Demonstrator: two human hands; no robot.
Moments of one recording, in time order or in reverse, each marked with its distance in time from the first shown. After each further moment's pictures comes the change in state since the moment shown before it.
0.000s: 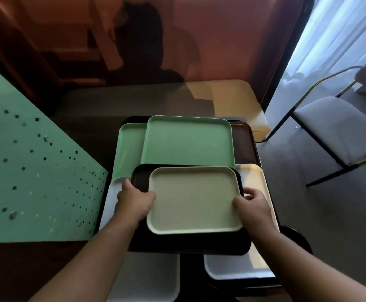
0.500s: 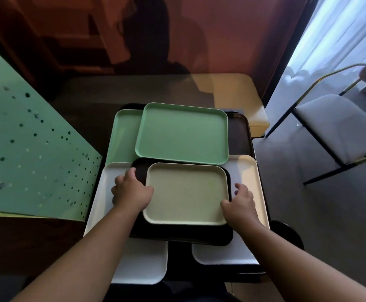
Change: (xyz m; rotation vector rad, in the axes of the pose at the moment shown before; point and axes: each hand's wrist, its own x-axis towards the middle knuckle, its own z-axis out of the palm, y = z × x) left_hand -0.017 -0.007 0.024 0.274 0.067 0.077; right_hand 0.008 0.031 -0.004 -0.443 -0.129 -0.080
